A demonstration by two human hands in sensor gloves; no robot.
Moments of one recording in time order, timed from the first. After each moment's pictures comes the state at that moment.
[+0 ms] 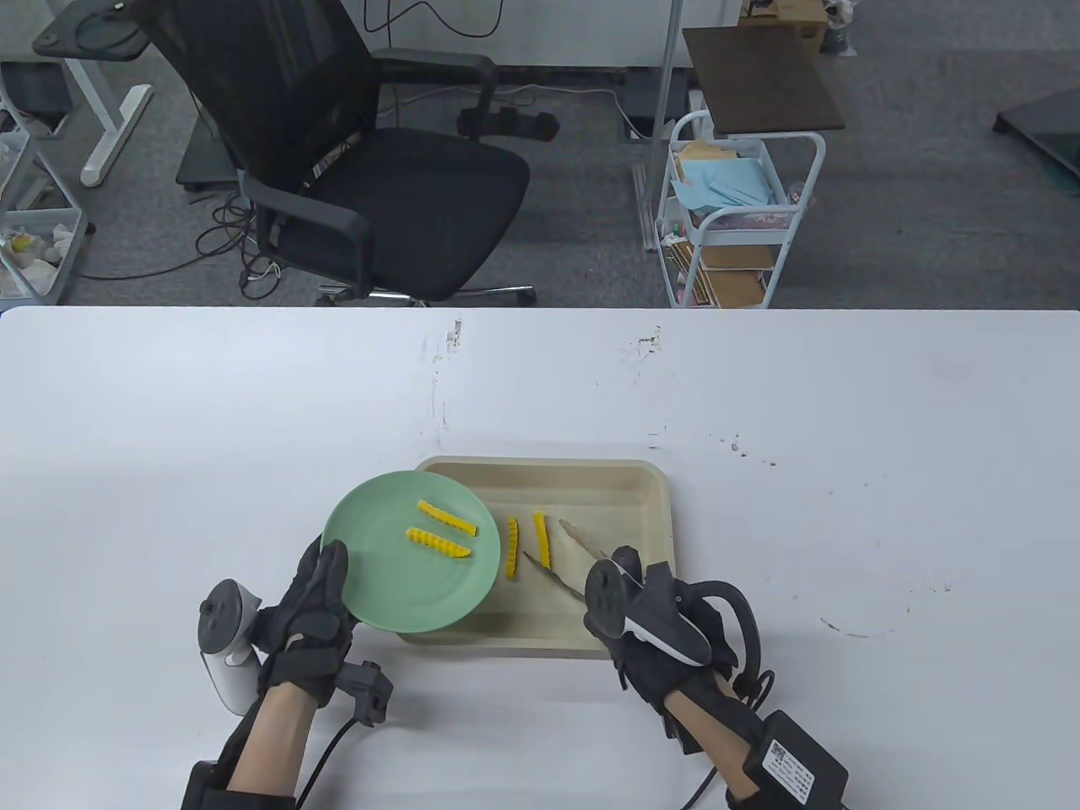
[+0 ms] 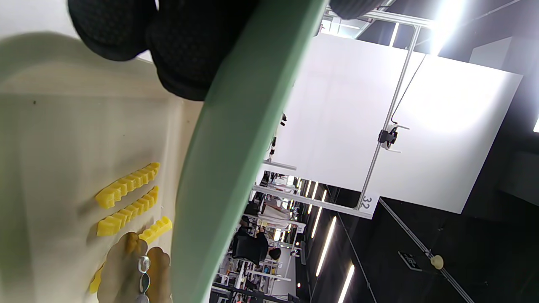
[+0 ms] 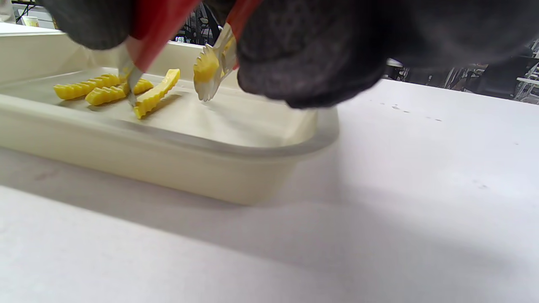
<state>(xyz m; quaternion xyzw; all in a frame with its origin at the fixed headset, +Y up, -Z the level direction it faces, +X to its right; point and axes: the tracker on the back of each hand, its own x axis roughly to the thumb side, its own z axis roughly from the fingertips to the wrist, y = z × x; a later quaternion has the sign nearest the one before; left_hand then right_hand) -0.281 -0.763 -0.260 -0.04 0.03 0.78 0.63 0.078 -0.703 -0.266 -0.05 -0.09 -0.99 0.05</state>
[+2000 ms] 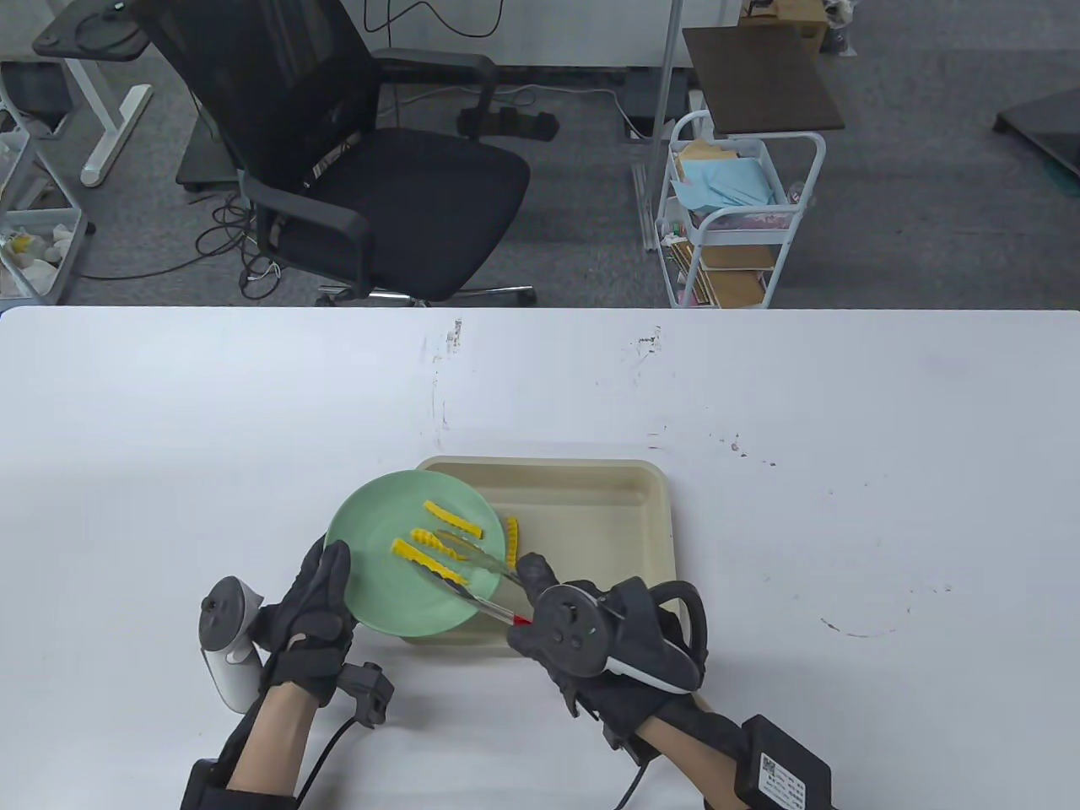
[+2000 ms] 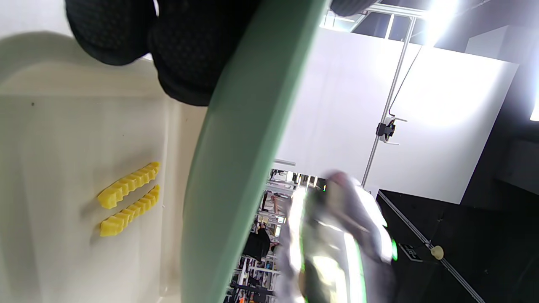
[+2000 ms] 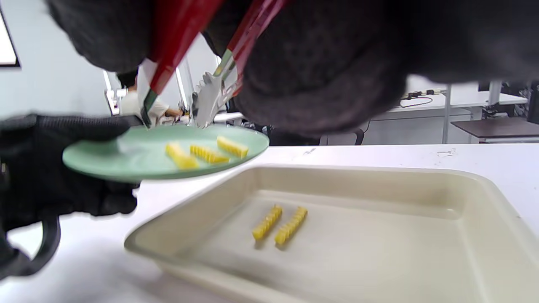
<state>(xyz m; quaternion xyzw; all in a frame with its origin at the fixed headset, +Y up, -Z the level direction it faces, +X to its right) -0.280 -0.763 -0.263 -0.04 0.02 0.77 0.64 0.039 -0.616 -0.227 -0.20 0.01 -0.97 -0.12</state>
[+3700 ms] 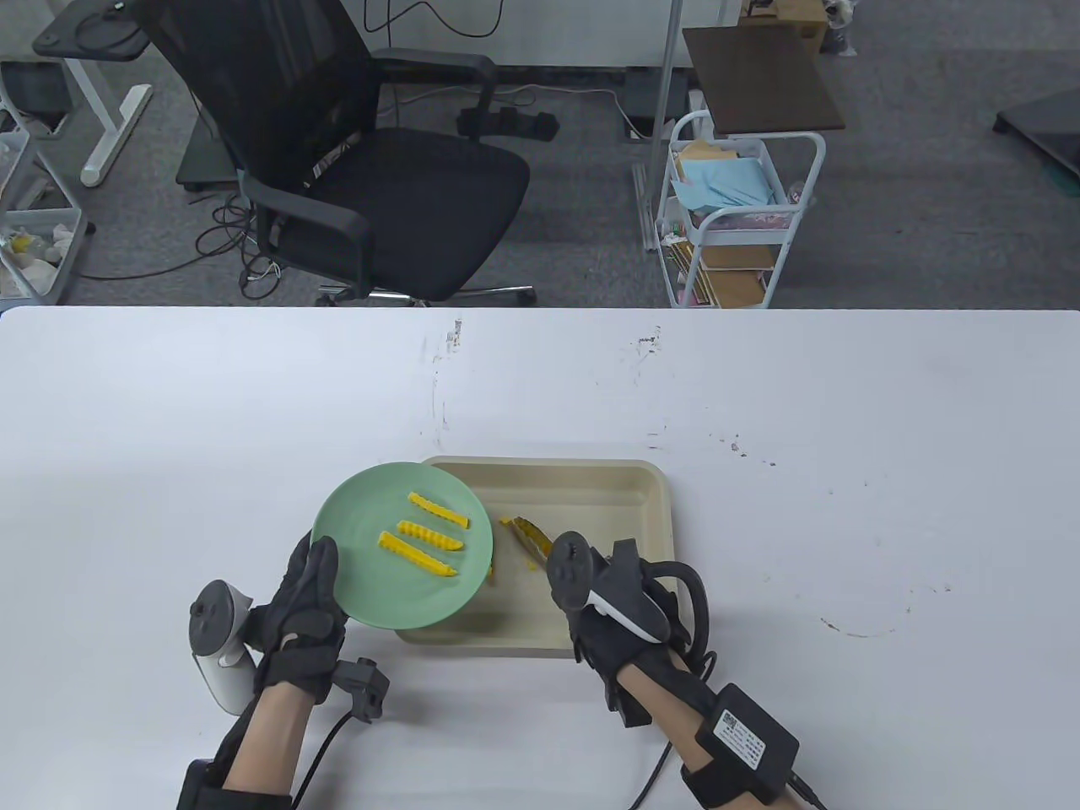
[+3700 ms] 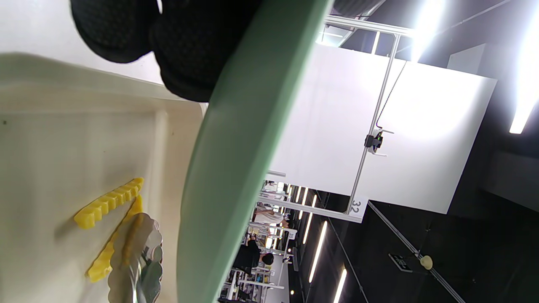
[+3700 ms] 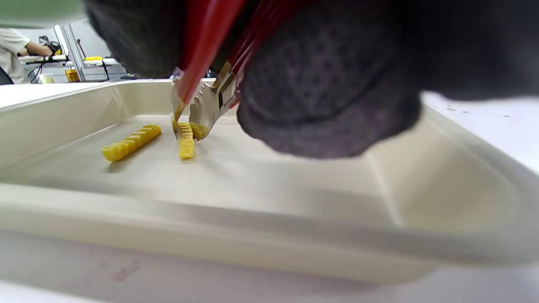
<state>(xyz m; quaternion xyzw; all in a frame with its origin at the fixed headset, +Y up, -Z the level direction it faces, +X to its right) -0.287 -0.761 -0.262 -0.01 0.02 0.77 0.64 0.049 -0.698 -0.287 -0.04 -0.07 -1.00 -0.05</state>
